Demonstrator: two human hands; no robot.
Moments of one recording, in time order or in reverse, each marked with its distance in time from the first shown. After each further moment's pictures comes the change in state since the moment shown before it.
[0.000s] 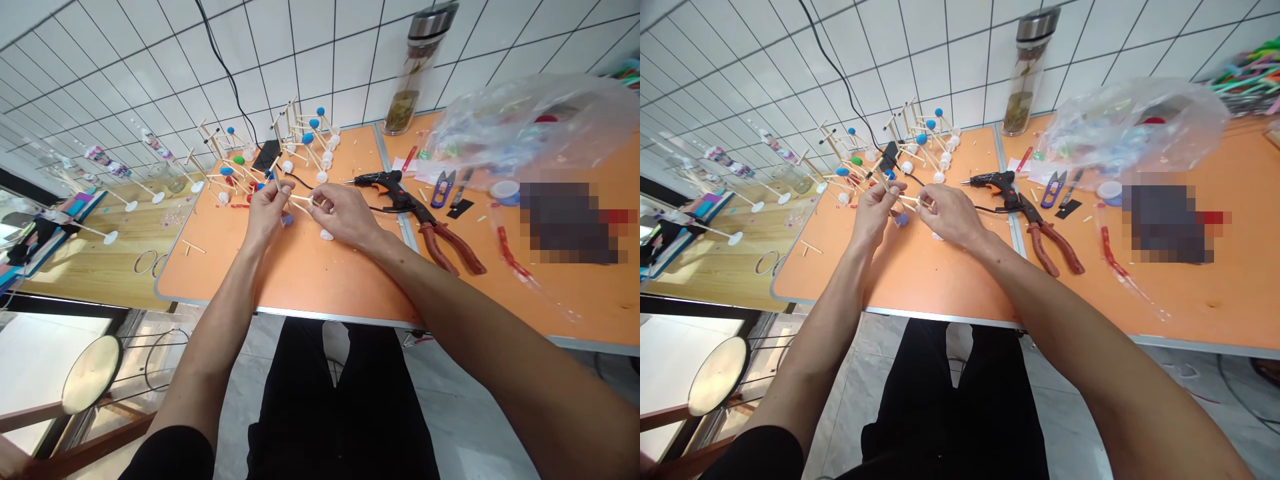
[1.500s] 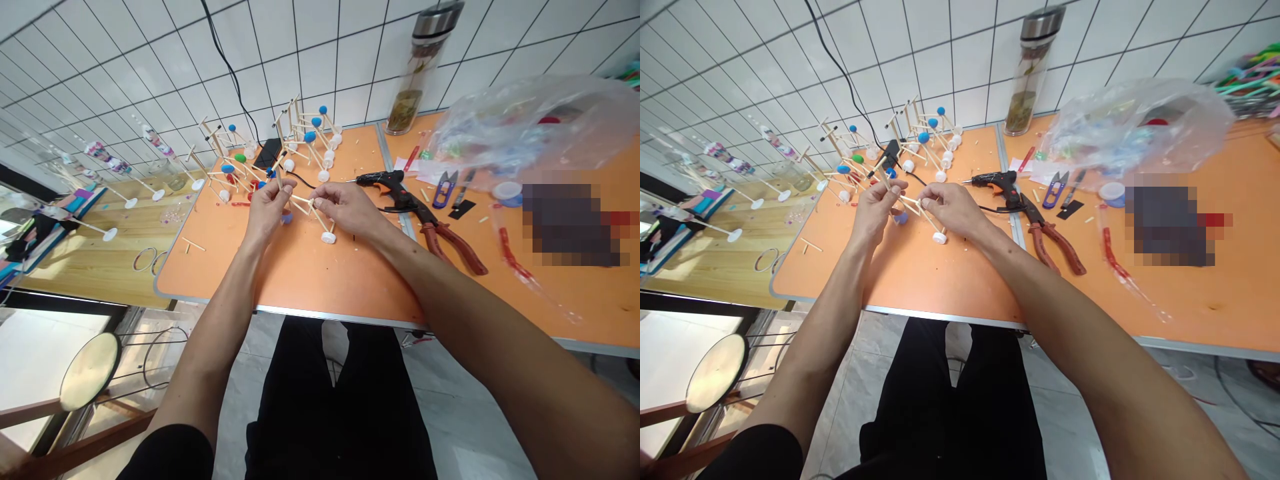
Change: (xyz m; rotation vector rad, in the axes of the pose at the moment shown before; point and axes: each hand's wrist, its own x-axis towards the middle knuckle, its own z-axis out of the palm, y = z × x) left_hand 0.000 -0.001 -0.002 0.004 -0.006 0.000; right_hand 0.009 0.004 -0.011 0.269 -0.136 0.099
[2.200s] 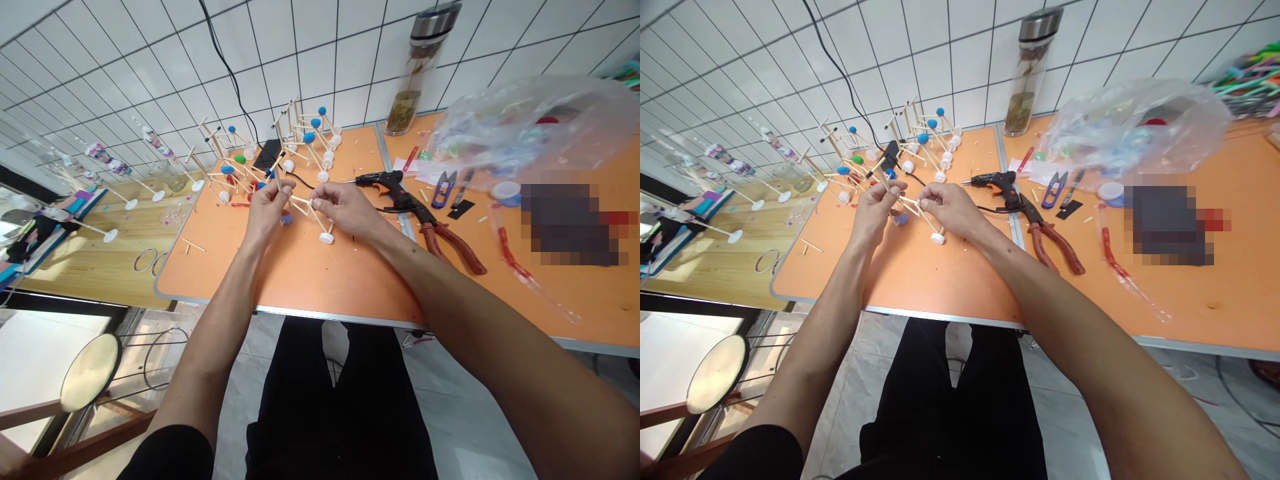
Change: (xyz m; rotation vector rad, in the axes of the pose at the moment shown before) left_hand 0.002 -0.005 -0.001 -0.036 -0.009 0.001; right_hand 0.003 0.006 0.004 0.118 0.004 0.028
